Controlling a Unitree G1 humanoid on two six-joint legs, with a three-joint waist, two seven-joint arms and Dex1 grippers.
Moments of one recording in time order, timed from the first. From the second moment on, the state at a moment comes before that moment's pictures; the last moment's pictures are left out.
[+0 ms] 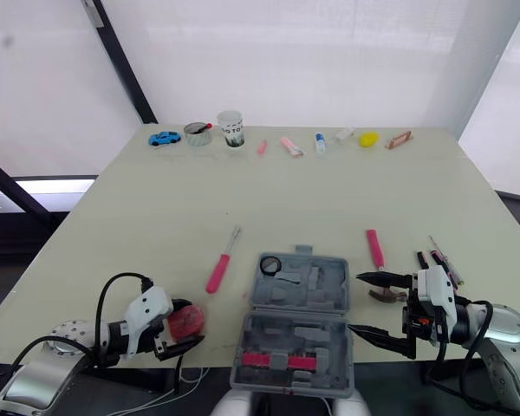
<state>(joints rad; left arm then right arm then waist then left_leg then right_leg) 0.14 0.79 0.02 -0.05 -0.16 0.16 -0.95 0.13 -0.69 -0.13 -0.32 0.61 0.12 1.23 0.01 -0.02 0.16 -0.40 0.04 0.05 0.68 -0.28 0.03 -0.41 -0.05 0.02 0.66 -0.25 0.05</state>
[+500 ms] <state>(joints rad) 0.08 0.81 0.02 -0.03 -0.20 0.16 -1.02 0.13 -0.69 -0.13 -0.32 0.61 0.12 1.23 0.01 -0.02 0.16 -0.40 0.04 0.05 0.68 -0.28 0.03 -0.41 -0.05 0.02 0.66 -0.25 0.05</state>
